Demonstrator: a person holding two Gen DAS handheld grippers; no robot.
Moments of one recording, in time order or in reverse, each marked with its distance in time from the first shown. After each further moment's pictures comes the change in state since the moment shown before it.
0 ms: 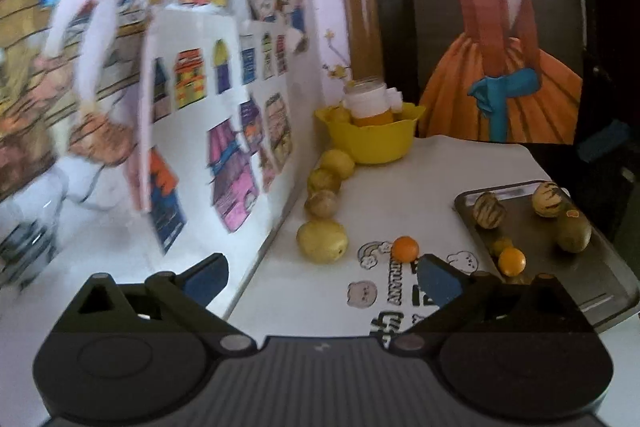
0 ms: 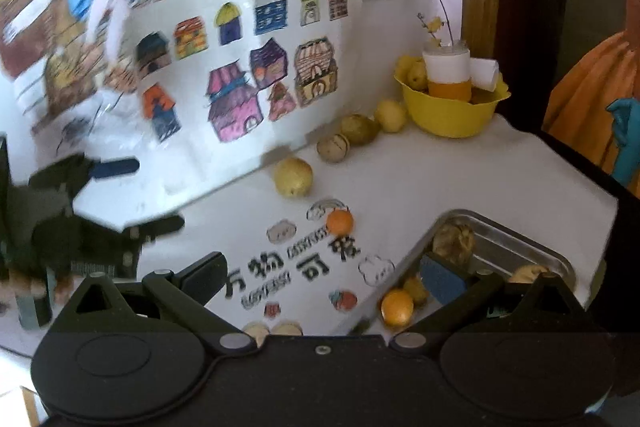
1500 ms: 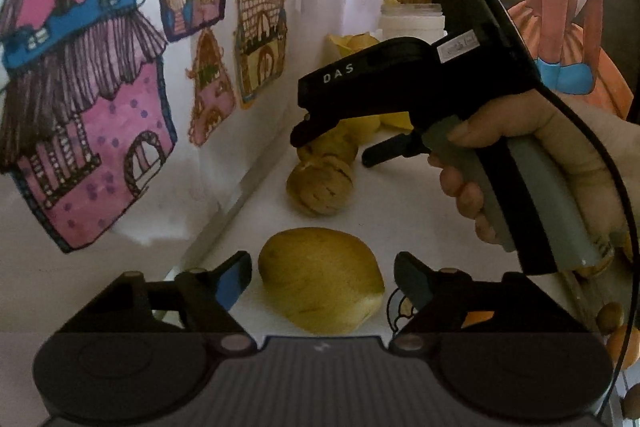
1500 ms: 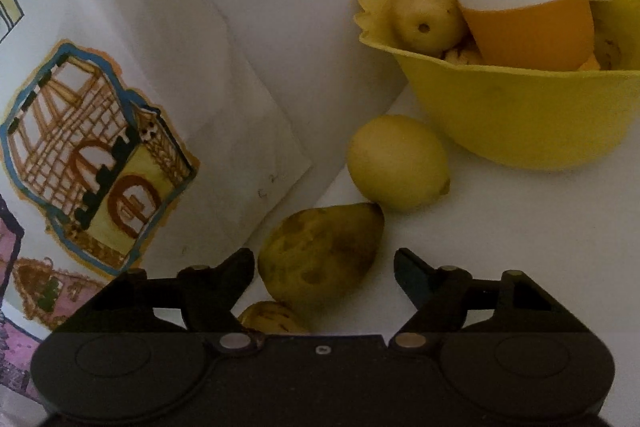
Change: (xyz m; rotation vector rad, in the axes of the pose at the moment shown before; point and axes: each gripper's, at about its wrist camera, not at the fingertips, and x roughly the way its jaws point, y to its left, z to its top) left arm 0.222 0.022 -0.005 -0.189 0.134 -0.073; right arm 0.355 -0.092 0.135 0.368 0.017 0.063
